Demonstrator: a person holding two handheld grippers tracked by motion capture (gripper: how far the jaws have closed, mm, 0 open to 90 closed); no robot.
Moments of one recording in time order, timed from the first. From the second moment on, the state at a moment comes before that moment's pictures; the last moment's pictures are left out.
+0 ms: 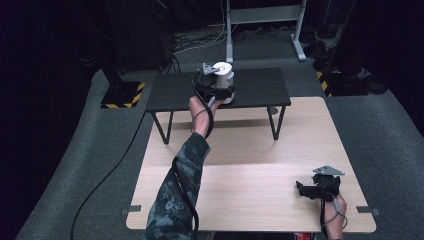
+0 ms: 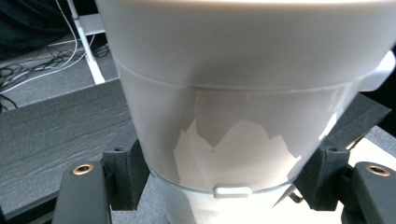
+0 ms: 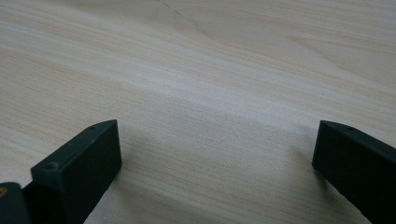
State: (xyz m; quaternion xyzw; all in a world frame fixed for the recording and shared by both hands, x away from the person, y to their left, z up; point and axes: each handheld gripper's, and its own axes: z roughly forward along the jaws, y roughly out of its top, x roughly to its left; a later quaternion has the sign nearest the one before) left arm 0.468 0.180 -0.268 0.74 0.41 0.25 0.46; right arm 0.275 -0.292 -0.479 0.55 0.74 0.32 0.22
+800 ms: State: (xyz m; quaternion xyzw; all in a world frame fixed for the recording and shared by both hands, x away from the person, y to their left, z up) left arm 0.484 0.161 -0.275 0.76 0.41 0.25 0.45; right arm 0.274 -0.293 -0.480 0.55 0.74 0.32 0.23
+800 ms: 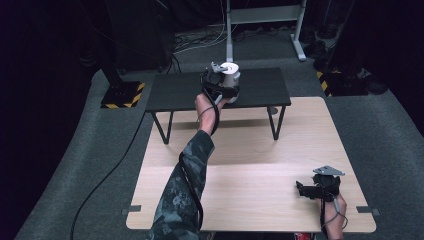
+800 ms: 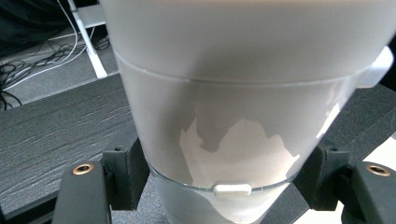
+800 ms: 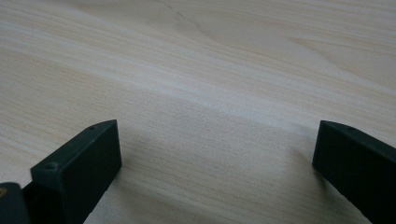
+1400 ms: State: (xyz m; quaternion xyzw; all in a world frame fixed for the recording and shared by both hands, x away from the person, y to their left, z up) left arm 0.483 0.163 -0.280 0.75 0.40 0.25 0.45; right arm 0.275 -0.293 -0.480 0.55 0.74 0.32 0.22
